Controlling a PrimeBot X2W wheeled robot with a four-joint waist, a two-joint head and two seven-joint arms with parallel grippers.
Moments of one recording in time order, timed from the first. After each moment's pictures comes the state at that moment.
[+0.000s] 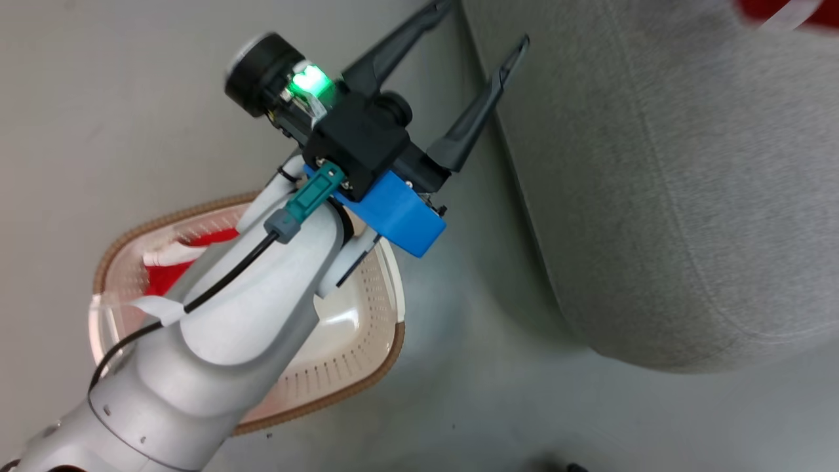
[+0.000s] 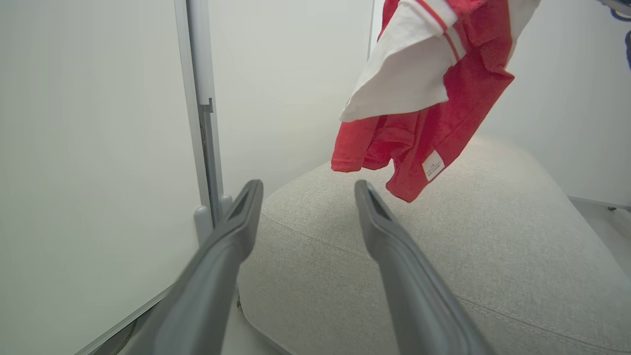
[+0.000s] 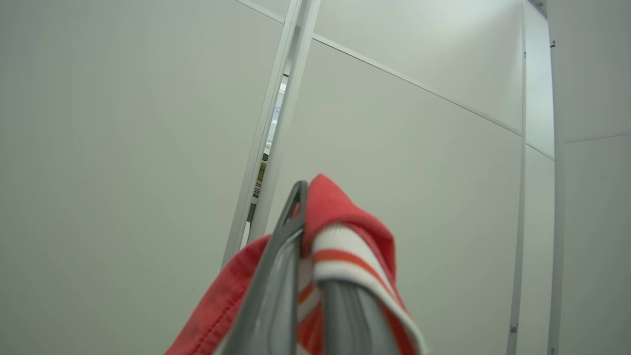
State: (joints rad) left arm -0.90 0.20 -0.74 0.25 -0.32 -0.10 -0.20; right arm -0.97 -0.24 -0.34 -0.03 0.13 0.13 -0.26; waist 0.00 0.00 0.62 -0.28
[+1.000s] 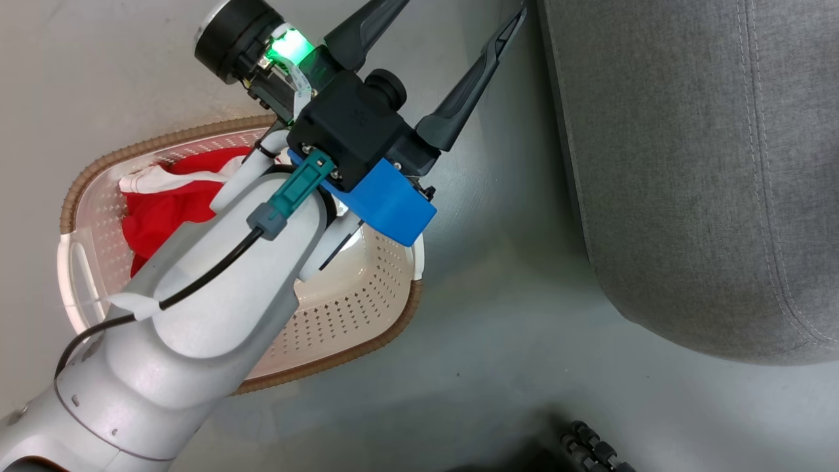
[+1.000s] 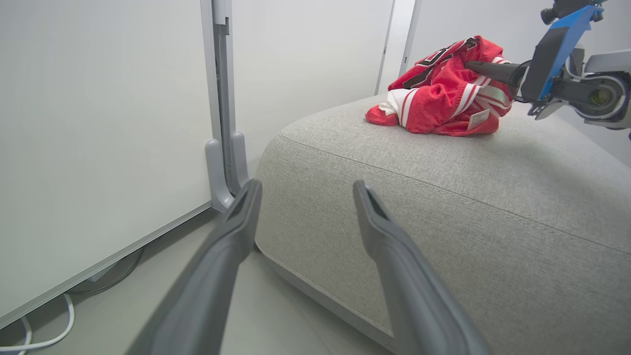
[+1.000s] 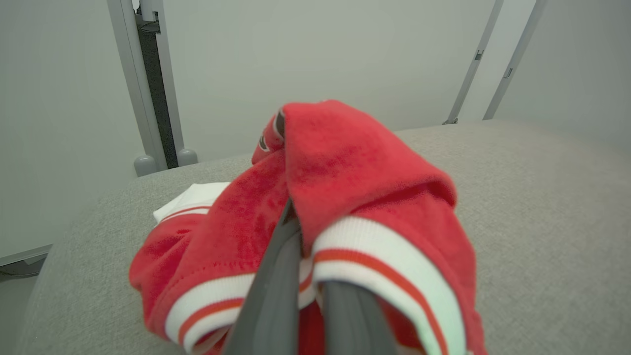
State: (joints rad) left arm -0.96 0.26 -0.76 0.18 -0.30 -0.09 -0.17; right arm -0.99 -0.34 -0.43 0.63 0.23 0.13 -0.26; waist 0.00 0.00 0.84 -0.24
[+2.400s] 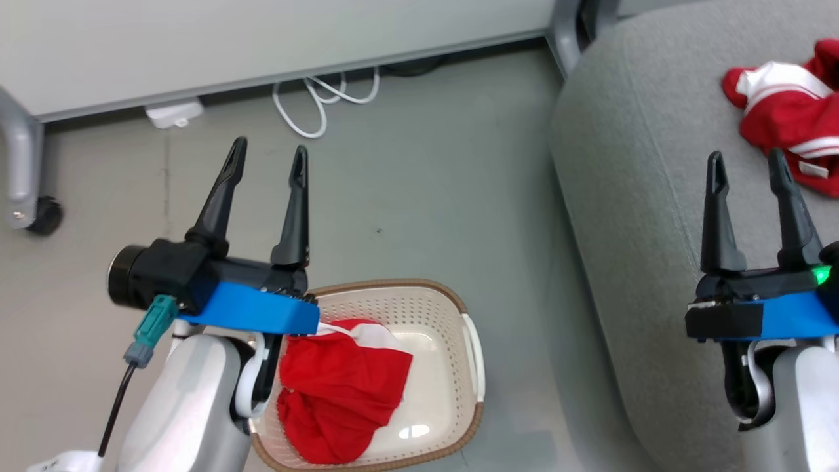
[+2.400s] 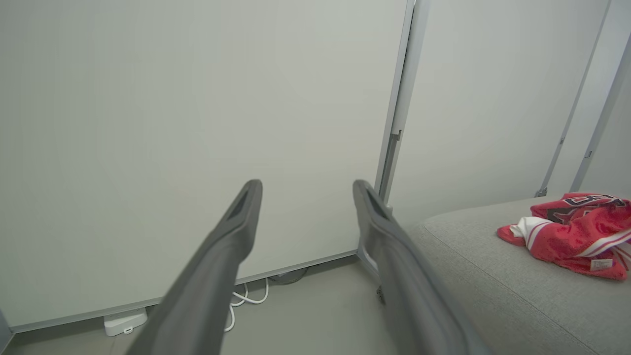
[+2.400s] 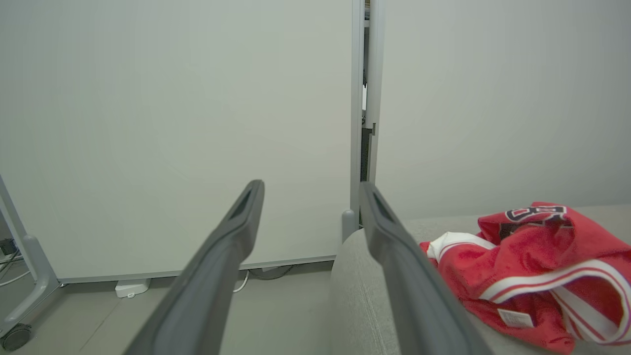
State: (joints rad) left arm -0.41 0.19 -0.34 0.19 -0.35 0.00 -0.26; right arm -0.32 -0.08 -0.12 0.12 0.13 0.13 -0.26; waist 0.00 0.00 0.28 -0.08
